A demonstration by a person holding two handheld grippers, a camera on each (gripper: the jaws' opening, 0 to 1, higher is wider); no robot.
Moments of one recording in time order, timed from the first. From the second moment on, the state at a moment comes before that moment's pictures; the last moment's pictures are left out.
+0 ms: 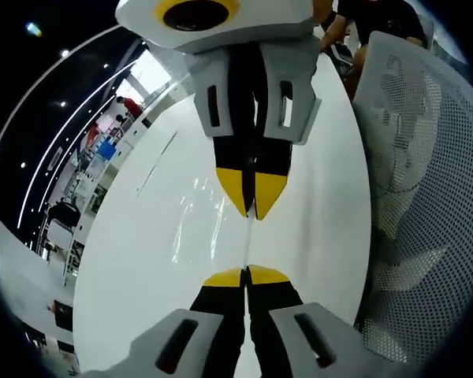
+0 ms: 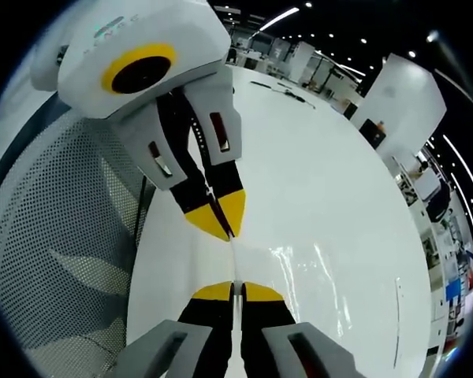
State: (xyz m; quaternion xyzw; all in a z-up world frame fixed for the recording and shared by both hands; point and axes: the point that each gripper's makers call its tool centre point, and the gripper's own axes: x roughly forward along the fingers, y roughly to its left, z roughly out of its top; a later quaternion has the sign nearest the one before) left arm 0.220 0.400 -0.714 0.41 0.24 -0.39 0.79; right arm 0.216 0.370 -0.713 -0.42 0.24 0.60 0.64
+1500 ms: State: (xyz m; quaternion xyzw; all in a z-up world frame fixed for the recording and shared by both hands) left arm 0.216 0.418 -0.722 0.41 0.26 -0.38 0.79; right arm 0.214 0.360 -0.714 -0.42 0.25 0.59 0.64
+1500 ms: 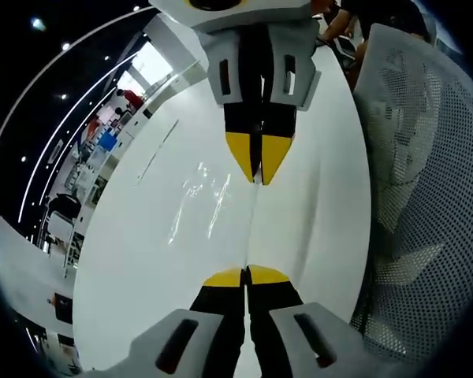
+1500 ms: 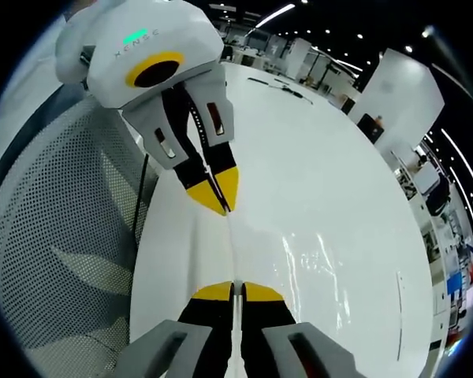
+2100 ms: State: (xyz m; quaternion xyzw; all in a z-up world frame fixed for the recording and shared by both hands) left arm 0.214 0.423 -0.722 0.41 0.27 -0.37 0.79; right arm 0.212 0.356 -0.712 -0.42 0.25 0.59 0.65
